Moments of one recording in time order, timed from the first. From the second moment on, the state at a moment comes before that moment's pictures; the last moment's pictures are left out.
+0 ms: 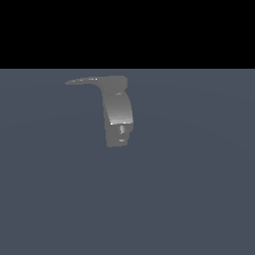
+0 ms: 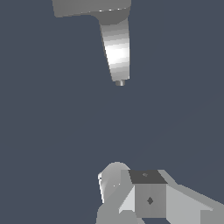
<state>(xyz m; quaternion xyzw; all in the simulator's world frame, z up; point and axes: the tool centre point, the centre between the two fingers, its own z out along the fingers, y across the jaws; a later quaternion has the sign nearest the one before) -0.266 0.016 0.474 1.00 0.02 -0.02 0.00</state>
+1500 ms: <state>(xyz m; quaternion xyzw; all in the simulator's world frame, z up) -0.218 0.103 0.422 0.99 -0.15 -0.02 0.00</state>
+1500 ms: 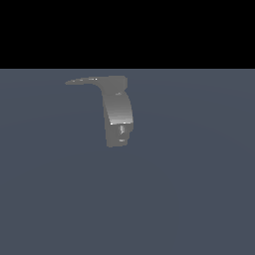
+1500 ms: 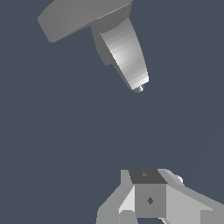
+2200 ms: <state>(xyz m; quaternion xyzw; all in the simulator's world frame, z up) -0.158 0.158 0.380 0.96 -0.29 -0.02 0.00</state>
